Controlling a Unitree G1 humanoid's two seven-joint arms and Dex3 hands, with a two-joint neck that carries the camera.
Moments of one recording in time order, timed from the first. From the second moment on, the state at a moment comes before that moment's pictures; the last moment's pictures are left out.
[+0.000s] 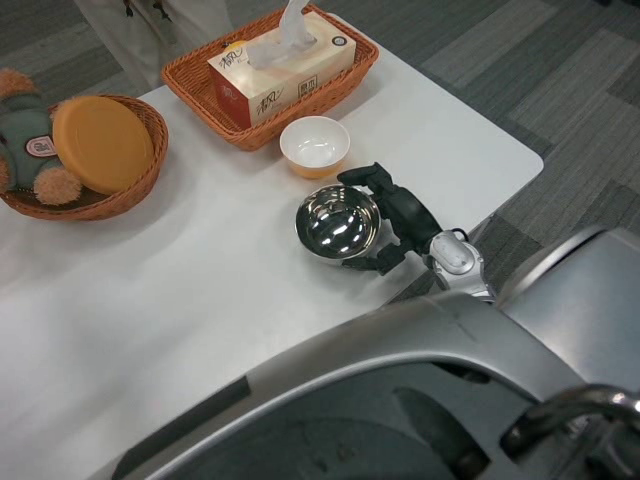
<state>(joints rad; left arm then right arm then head) -0.38 0.30 -0.09 0.61 -0.65 -1.05 0.17 0.11 -0.13 -0.55 0.56 -0.07 -0.59 0.40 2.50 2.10</state>
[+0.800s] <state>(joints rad) -0.38 0.30 -0.09 0.61 -0.65 -1.05 0.17 0.11 -0.15 -0.53 0.51 -0.03 -0.59 0.40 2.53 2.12</state>
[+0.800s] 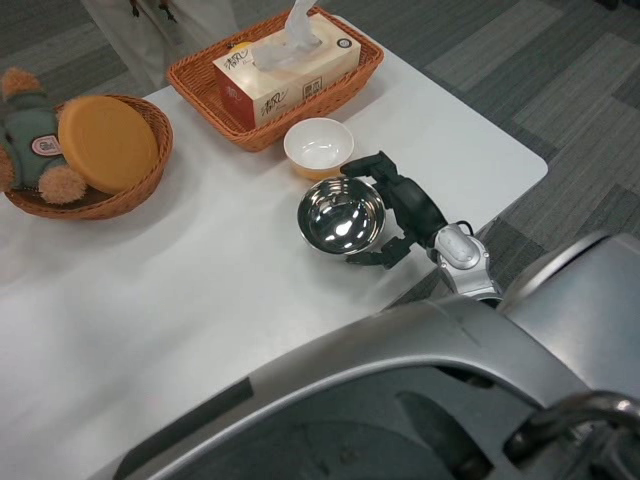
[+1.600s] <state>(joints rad) -0.38 0.30 -0.10 0.61 -0.65 -1.05 0.17 0.10 -0.16 -0.44 0.37 0.01 -0.52 0.40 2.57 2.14</state>
